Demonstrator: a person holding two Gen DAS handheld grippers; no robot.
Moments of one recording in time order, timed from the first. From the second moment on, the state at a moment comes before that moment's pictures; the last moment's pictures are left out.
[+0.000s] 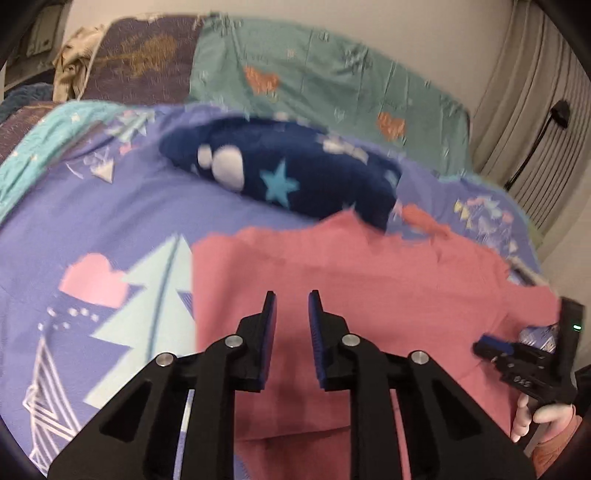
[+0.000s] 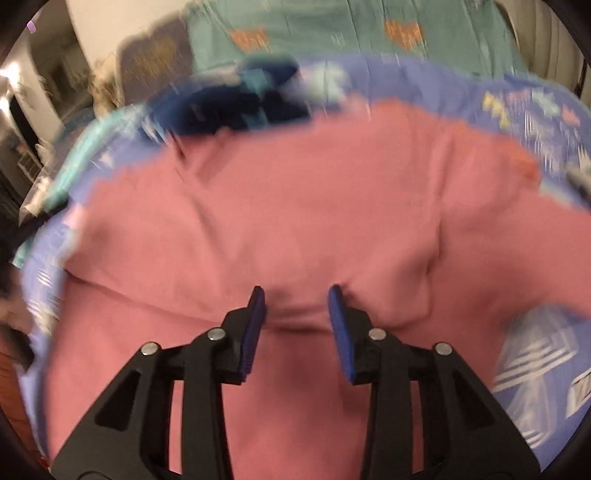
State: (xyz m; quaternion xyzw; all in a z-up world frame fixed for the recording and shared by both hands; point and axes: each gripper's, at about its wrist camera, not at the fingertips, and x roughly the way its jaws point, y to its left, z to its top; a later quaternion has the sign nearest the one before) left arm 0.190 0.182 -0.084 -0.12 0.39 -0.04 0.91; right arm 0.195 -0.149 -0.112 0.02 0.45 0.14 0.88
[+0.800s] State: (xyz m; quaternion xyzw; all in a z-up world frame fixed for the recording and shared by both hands) left arm 0.192 0.080 -0.110 0.03 0.42 -0.11 0.90; right arm 0.080 -0.569 -0.055 0.43 0.28 -0.18 0.84
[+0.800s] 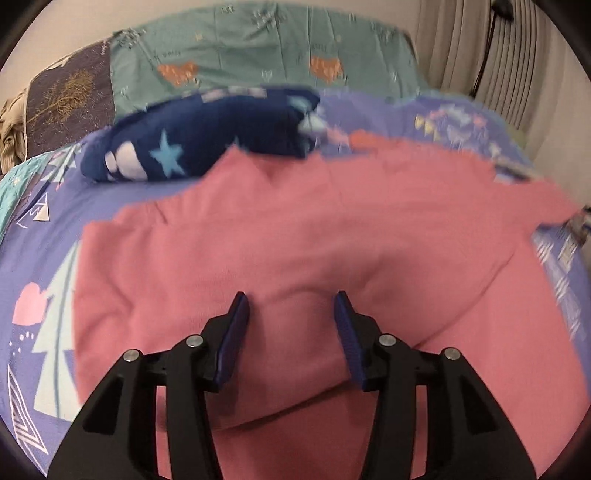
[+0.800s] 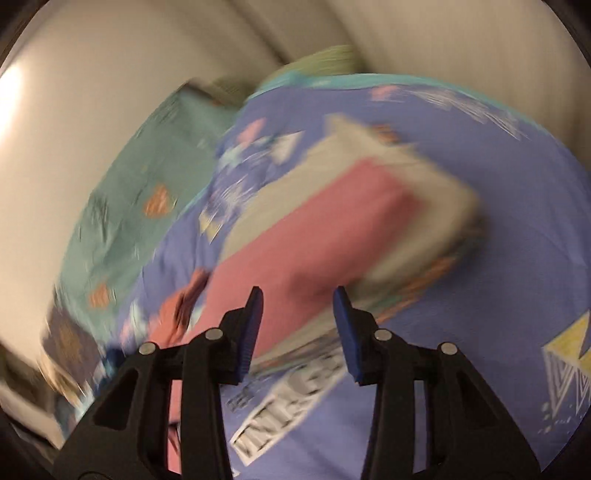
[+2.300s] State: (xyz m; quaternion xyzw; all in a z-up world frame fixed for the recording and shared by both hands) left arm 0.181 0.107 -0.093 -0.14 0.39 -0.23 0.88; right arm 0.179 -0.165 -0.099 0.21 0.44 0.26 0.83
